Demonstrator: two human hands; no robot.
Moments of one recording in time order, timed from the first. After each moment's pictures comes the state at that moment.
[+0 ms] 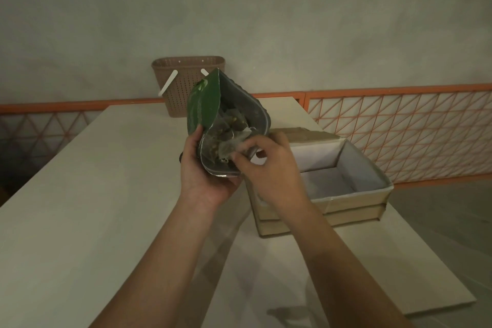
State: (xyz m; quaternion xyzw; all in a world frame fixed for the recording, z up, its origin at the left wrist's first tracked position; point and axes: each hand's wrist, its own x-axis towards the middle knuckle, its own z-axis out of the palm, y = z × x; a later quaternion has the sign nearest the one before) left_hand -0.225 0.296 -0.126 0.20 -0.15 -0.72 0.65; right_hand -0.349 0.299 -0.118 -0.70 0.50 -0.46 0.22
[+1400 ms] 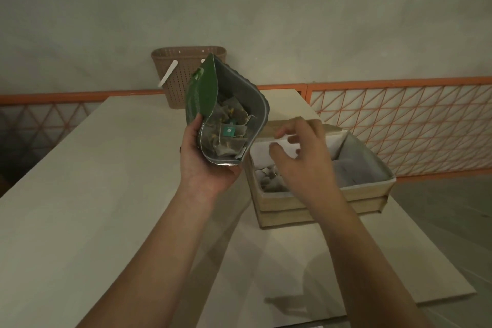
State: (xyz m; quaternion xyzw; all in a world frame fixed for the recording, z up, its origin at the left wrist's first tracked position) left_hand -0.223 0.292 -0.127 0.17 -0.15 -0.73 0.64; right_hand -0.386 0.303 -0.115 -0.69 0.48 -0.50 0.20
